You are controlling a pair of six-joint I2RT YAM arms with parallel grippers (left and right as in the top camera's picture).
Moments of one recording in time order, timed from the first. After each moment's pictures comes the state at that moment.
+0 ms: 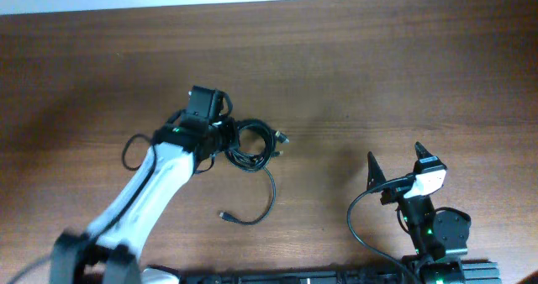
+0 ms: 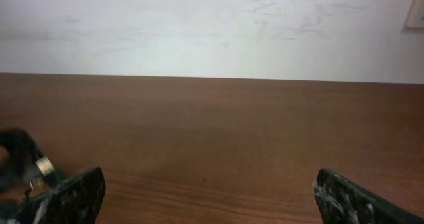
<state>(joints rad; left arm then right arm) -0.32 1.49 0.97 -0.56 0.04 -0.48 0.02 0.01 0.01 -0.06 -0.15 0.05</state>
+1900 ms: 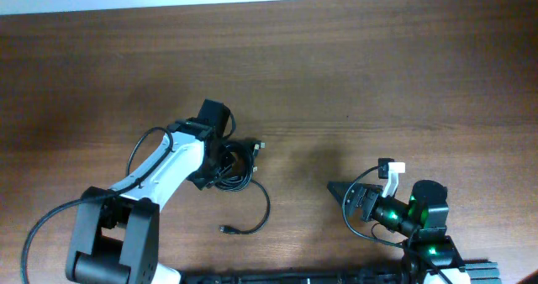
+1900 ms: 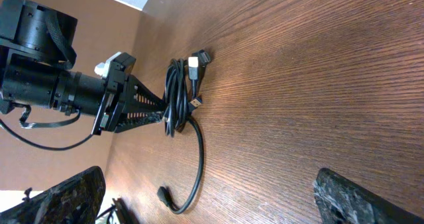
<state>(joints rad) -0.33 1.68 0.96 -0.84 0.00 -1.00 0.02 0.59 0.01 0.04 -0.81 0.70</state>
